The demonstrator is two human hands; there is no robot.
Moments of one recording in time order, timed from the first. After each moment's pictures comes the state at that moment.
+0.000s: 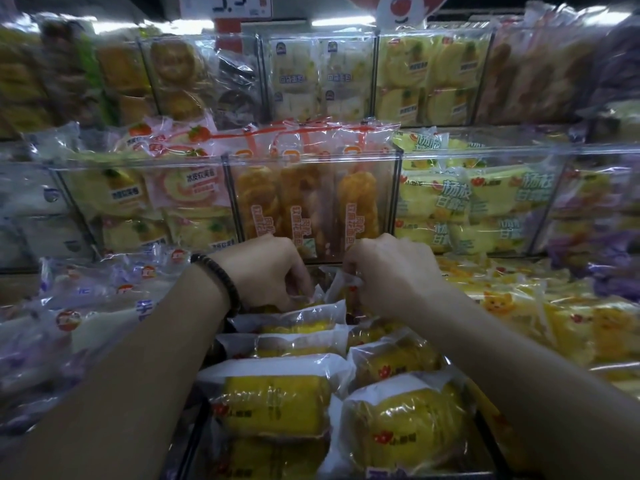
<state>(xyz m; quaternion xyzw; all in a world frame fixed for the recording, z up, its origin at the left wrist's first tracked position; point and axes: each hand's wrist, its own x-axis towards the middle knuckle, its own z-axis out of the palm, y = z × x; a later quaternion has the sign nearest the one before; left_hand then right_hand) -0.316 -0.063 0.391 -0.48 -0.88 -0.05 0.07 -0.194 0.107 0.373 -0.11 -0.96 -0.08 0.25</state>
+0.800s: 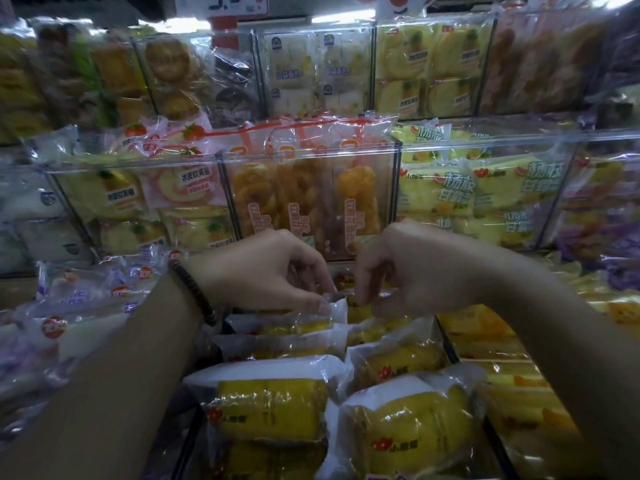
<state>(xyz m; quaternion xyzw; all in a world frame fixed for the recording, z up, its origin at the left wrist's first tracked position) -0.290 -0.072 0.402 -0.56 -0.81 -0.19 -0.04 -0.157 0.141 0.402 0.18 -0.97 0.09 0.13</state>
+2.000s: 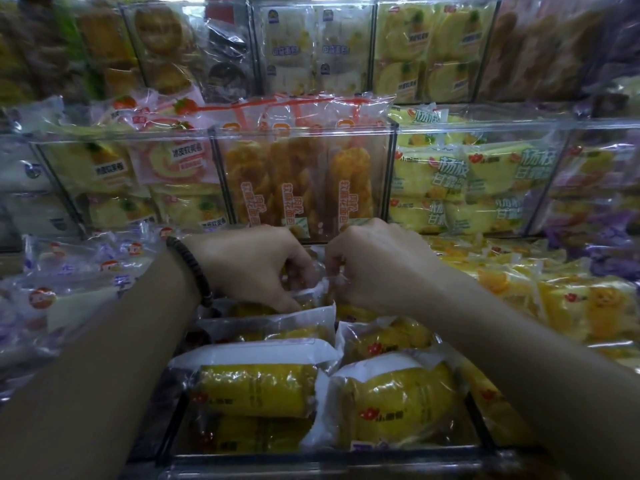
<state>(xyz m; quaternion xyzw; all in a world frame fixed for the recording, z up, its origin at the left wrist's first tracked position) -0.286 -0.066 0.394 -0.53 -0.85 -0.03 -0.01 -0.173 0.102 0.371 0.02 -0.97 -0.04 0.25</state>
